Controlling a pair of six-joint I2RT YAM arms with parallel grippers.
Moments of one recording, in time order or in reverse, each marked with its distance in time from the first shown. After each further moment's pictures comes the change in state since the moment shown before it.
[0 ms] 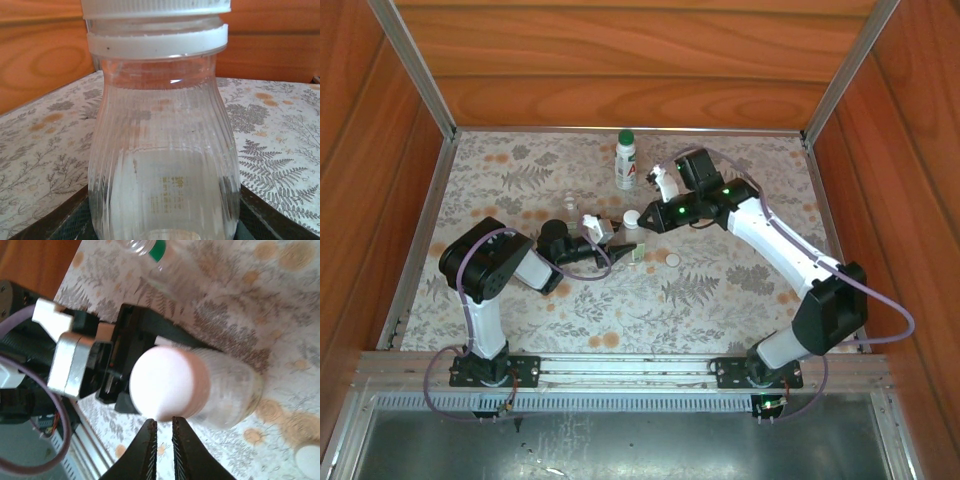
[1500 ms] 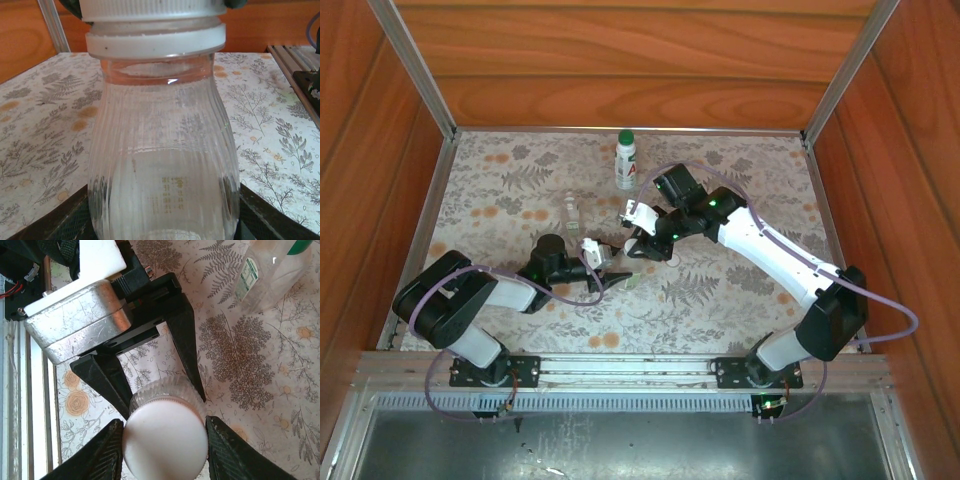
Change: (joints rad) left arm -0.084 -0.343 -0.172 -0.335 -0.021 0.148; right arm 0.143 -0.018 0.020 -0.137 0.071 -0.715
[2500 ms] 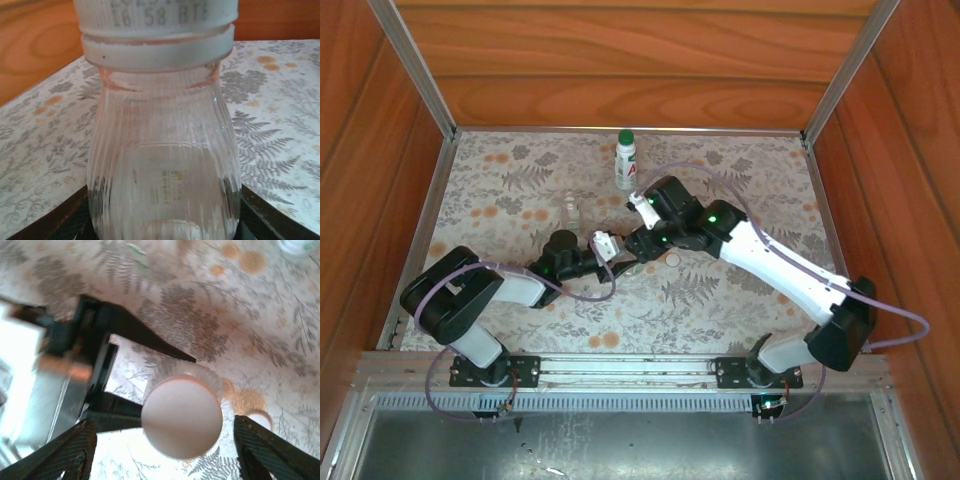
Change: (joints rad) left arm -0.069 0.027 0.079 -0.056 -0.206 0.033; right arm 0.126 -0.105 -0.028 0.037 0.384 0.603
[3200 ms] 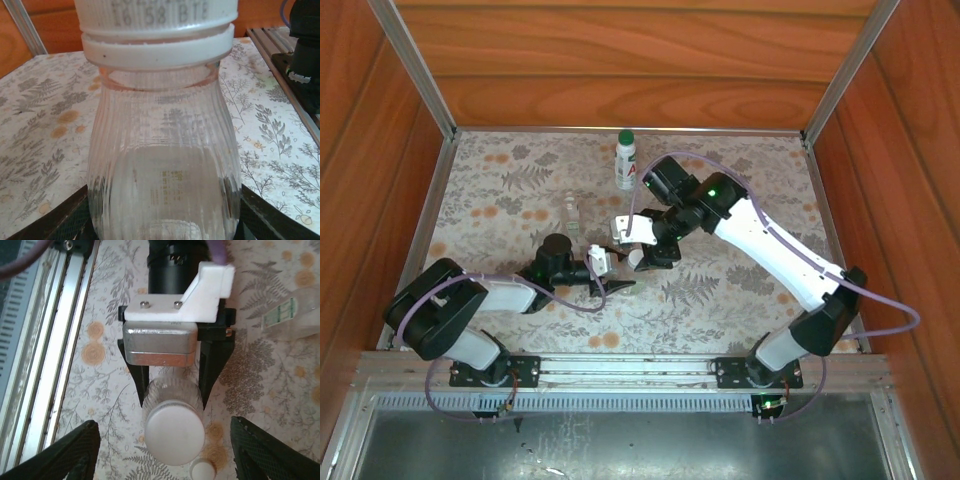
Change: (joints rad) left arm 0.019 -0.101 -0.049 -0.119 0.228 0.078; right arm -0.036 0.171 0.311 -0.407 -0.310 -0.995
